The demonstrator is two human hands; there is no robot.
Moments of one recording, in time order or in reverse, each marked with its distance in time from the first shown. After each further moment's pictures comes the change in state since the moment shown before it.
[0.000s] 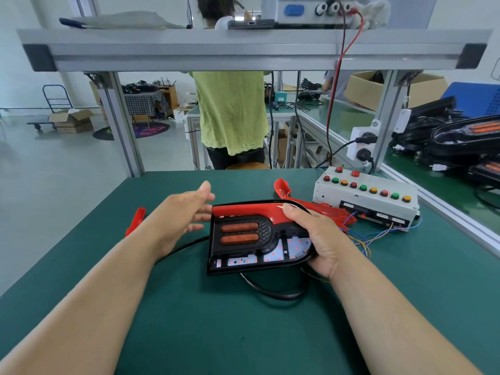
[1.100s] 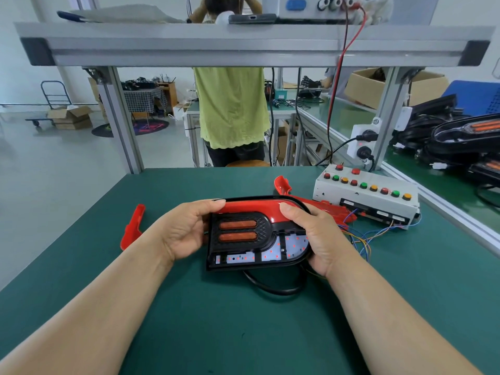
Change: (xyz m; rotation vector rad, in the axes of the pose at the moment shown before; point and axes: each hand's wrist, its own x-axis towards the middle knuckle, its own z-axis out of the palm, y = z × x) left_hand -0.003 -0.006 0.017 -0.532 -0.231 -0.238; right_hand -0.003 0.003 0.005 -0.017 0.043 -0.104
